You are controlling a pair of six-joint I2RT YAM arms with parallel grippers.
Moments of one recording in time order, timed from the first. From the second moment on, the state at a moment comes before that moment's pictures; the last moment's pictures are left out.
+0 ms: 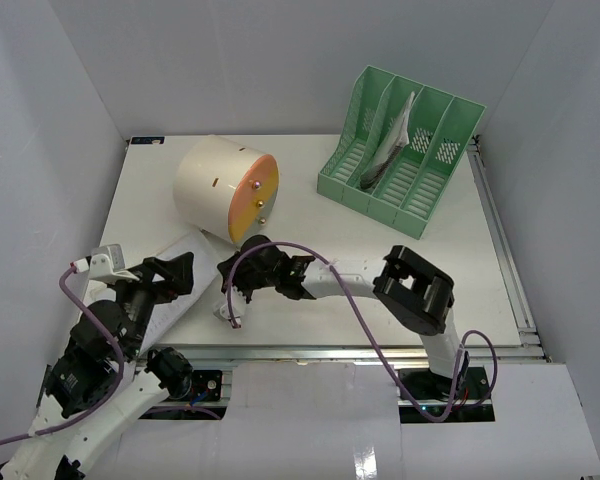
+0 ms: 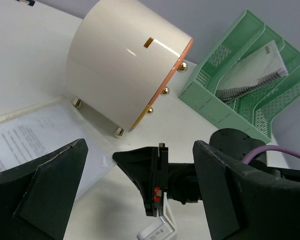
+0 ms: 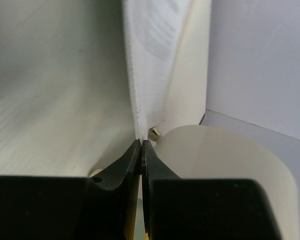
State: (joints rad) left arm -0.72 0.20 0.77 -0.63 -0.62 -0.48; right arm 1.15 2.05 1.31 0.21 -0.28 -1.64
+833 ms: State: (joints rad) left arm -0.72 0.30 0.93 -0.67 -0.43 -0.43; right arm 1.17 1.88 1.49 -0.04 -0.29 -1.35
